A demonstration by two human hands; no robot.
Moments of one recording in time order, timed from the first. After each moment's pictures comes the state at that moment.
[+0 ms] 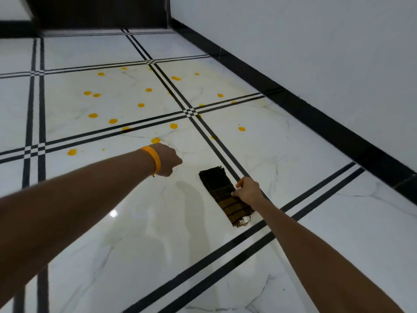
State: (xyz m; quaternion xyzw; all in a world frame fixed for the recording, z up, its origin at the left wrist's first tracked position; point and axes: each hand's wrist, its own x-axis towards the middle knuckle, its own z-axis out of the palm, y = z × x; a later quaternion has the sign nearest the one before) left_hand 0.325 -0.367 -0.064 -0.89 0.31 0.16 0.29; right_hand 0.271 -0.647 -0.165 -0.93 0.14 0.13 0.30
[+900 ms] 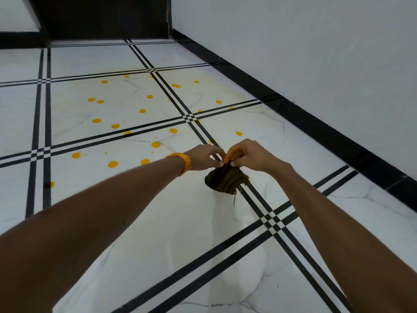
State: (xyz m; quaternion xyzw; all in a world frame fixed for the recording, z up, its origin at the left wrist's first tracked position) left_hand 0.304 -0.457 -0.035 -0.91 0.26 0.18 -0.26; right_hand 0.287 -0.649 -0.016 -0.93 -0.13 0.13 0.30
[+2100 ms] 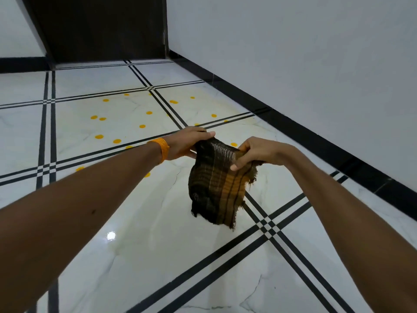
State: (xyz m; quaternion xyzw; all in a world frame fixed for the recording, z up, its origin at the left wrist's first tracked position) left_hand 0.302 -0.426 0.038 -0.77 0.11 0.23 -0.58; right_hand 0.270 -0.666 0.060 -0.89 -0.10 0.26 0.35
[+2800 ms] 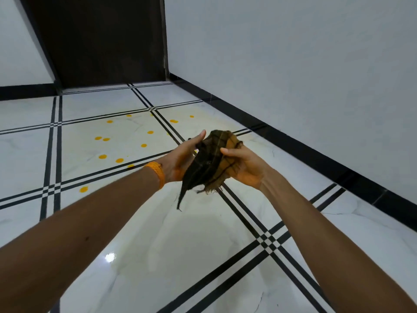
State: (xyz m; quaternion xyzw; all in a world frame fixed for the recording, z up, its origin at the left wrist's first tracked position) left_hand 0.278 -0.430 0.055 -0.56 0.01 0.33 -0.76; right_hand 0.249 -0.629 0.053 -0.56 -0.12 0.20 0.79
